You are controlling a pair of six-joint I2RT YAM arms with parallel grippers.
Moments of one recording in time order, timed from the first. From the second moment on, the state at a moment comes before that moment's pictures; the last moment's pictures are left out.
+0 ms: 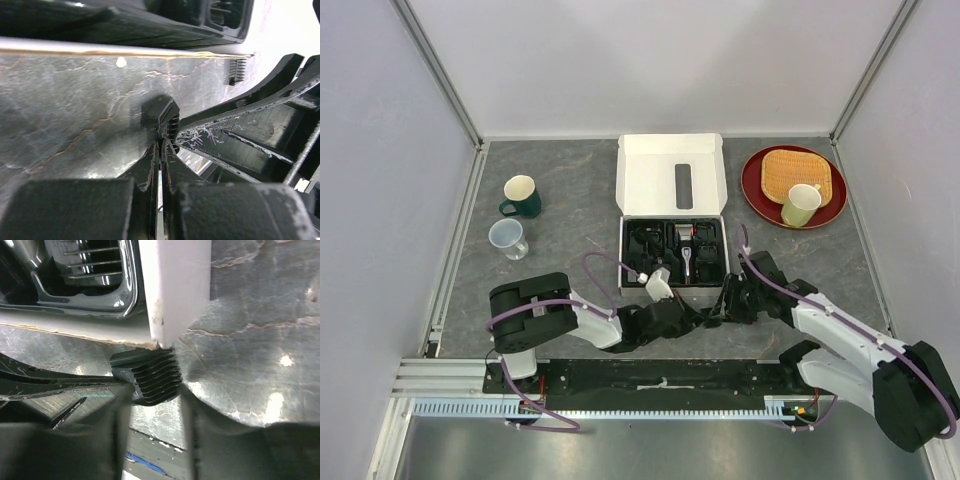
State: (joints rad) left arm -1.29 1.81 0.62 0.63 -0.33 -1.43; right arm 0.49 1.02 0.41 -0.43 -0.26 0.74
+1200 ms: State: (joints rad) left arm -0.82 1.69 1.13 0.12 0.24 -0.92; right arm 0.50 0.85 0.94 -0.74 0.40 0.71
